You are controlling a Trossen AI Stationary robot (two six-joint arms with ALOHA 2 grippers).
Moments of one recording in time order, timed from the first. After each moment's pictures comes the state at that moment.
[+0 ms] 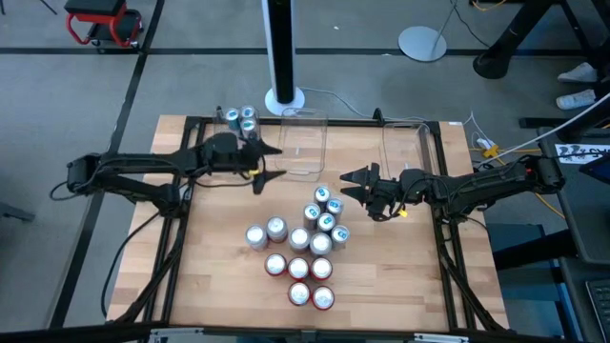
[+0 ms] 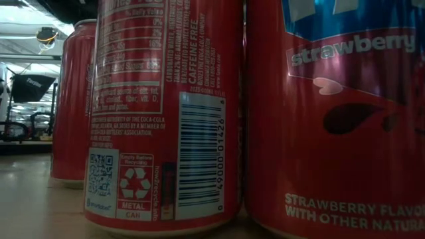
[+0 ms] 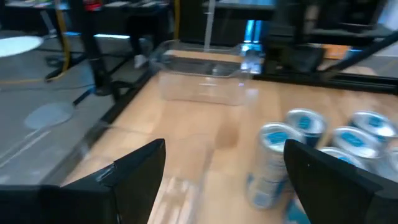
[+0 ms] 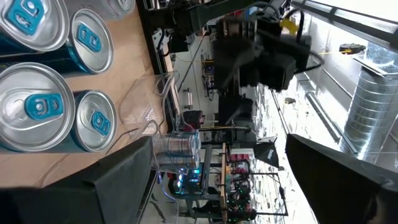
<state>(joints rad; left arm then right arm) 0.27 1.10 0.65 0.16 0.04 0.03 0.07 1.08 0.52 0.47 0.22 -1.44</state>
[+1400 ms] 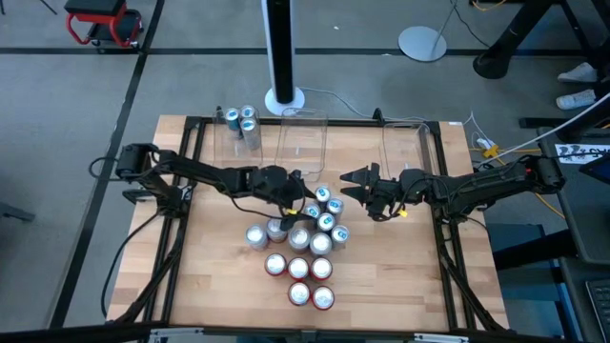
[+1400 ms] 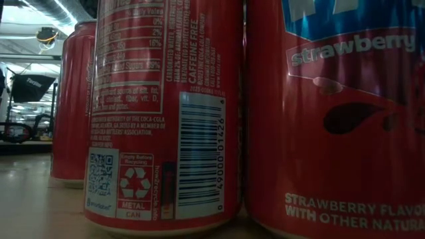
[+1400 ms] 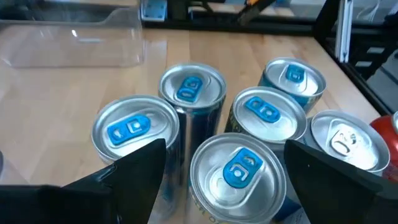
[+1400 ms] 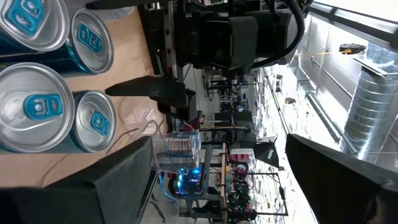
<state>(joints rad) 0.02 1.60 0.88 0.26 0.13 -0.02 0.07 1.08 0.52 0.47 0.22 -1.44</state>
